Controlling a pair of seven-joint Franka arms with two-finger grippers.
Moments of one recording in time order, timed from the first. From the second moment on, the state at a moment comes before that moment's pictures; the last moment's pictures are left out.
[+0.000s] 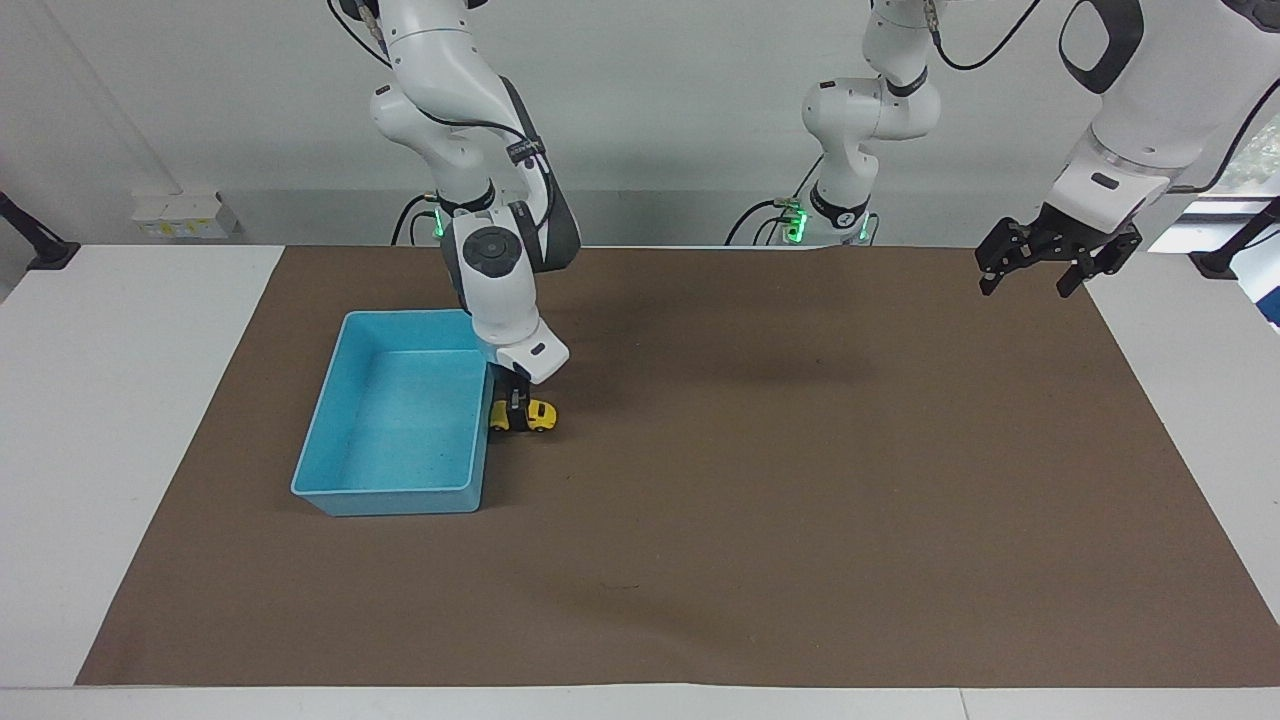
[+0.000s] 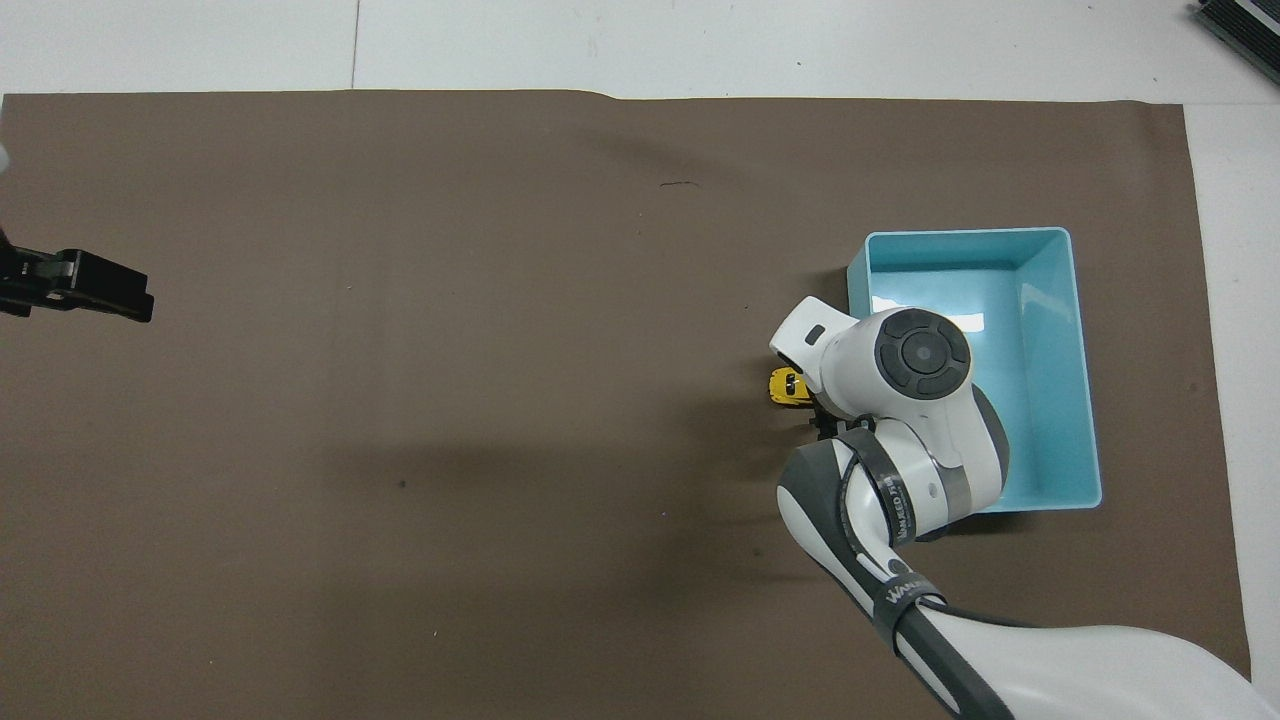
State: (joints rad) left arm -0.09 0.07 0.03 -1.47 0.01 1.52 0.06; right arm 0.41 0.23 -0.09 -2.13 -0.04 2.38 -1.30
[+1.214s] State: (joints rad) left arm -0.09 0.07 0.03 -1.47 0.01 1.52 0.06; right arm 0.43 0.19 -0.11 -1.84 -0.05 2.00 -1.21
